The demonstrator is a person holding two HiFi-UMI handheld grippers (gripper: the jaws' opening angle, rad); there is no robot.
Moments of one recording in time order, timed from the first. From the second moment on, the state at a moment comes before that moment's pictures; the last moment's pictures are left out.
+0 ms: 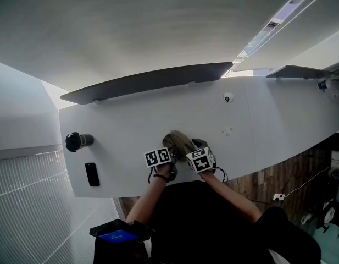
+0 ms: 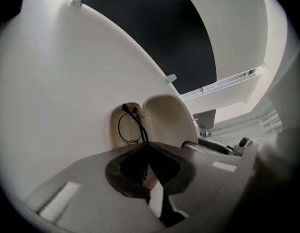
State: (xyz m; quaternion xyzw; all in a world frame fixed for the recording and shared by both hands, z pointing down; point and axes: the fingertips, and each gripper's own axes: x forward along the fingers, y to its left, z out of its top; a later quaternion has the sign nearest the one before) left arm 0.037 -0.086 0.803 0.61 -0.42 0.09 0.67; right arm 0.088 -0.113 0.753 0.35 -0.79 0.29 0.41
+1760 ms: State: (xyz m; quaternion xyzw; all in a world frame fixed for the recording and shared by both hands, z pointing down) left arm -0.110 -0.068 0.616 0.69 -0.32 -0.33 0.56; right arm 0.094 -0.105 0.663 0.39 -0.83 0.24 0.31
